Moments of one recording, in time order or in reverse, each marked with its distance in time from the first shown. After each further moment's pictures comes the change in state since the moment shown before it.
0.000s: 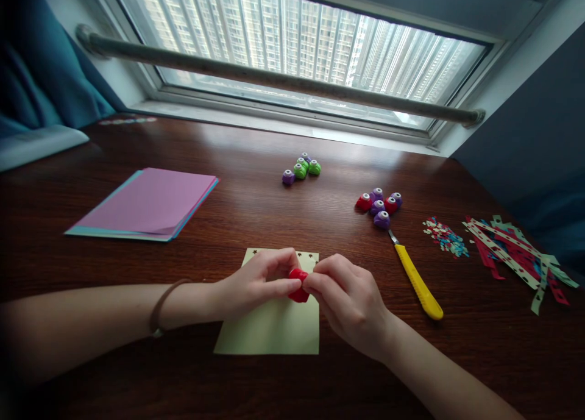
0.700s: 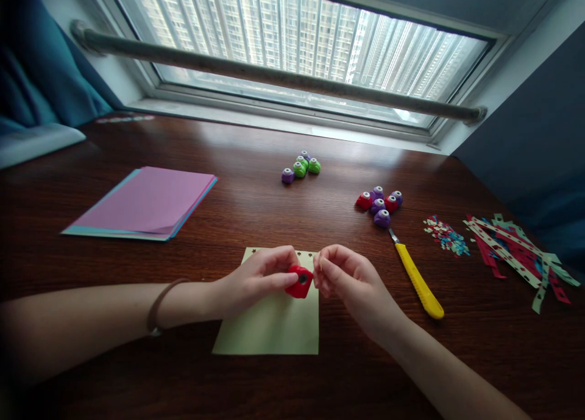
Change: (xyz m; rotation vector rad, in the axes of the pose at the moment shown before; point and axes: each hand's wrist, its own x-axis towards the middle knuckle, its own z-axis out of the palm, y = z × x) left_hand 0.003 -0.005 0.001 -0.103 0.015 -0.009; right_hand 0.005 -0.001 0.002 1.181 0.110 0.839
